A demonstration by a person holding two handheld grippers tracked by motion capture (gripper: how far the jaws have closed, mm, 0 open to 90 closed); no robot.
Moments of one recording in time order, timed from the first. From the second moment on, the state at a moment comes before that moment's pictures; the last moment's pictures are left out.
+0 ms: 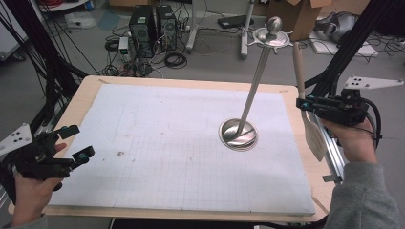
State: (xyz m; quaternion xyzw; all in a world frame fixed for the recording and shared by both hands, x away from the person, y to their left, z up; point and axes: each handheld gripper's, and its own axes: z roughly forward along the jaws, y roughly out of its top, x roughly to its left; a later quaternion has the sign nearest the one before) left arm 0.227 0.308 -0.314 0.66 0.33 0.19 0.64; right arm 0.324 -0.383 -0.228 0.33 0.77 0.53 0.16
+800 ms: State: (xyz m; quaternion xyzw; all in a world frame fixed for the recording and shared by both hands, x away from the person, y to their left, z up) left arm 0.227 0.310 -0.316 0.66 0.34 0.19 0.65; right arm 0.337 -0.367 -0.237 0.33 0.77 0.52 0.15
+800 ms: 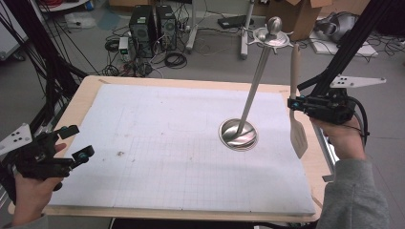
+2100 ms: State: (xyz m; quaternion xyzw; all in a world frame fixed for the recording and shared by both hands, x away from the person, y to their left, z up) left arm 0.226 0.312 -0.318 0.66 0.34 0.19 0.64; right arm 0.356 -0.337 -0.248 0.34 0.77 0.52 0.16
